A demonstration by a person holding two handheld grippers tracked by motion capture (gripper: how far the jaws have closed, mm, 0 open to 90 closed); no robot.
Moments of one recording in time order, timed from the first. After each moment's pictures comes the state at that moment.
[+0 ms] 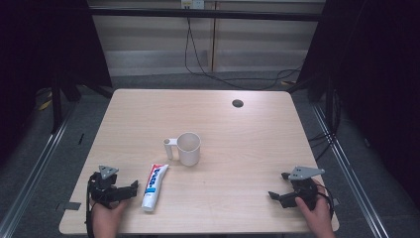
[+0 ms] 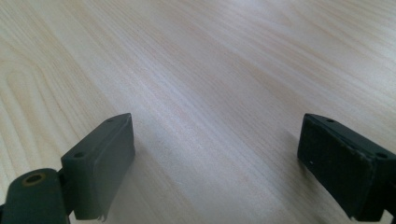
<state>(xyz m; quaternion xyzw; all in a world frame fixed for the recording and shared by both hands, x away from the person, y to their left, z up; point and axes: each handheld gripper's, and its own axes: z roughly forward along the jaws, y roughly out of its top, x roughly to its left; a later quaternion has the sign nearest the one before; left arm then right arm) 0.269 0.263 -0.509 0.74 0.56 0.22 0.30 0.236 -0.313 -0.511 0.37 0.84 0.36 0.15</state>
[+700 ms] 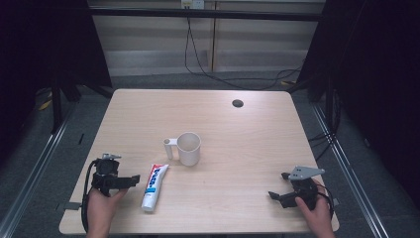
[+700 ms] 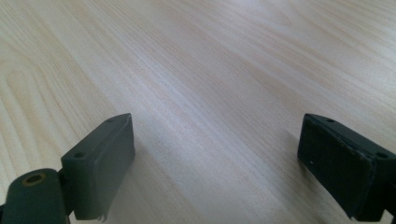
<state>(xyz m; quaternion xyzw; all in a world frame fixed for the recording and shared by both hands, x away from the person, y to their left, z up) 0.295 0.250 -0.461 0.77 0.57 0.11 0.27 0.236 -0.313 -0.511 0.37 0.84 0.36 0.15</state>
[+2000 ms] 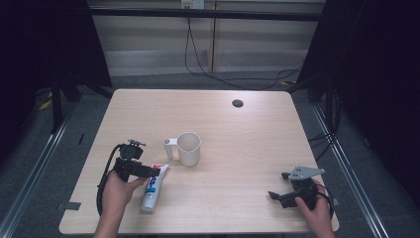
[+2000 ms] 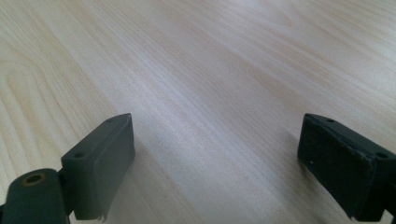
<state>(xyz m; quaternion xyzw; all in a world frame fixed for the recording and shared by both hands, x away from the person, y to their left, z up) 0.317 0.195 -0.432 0.82 0.51 0.05 0.25 0.236 -0.313 -0.511 0.37 0.84 0.36 0.15</state>
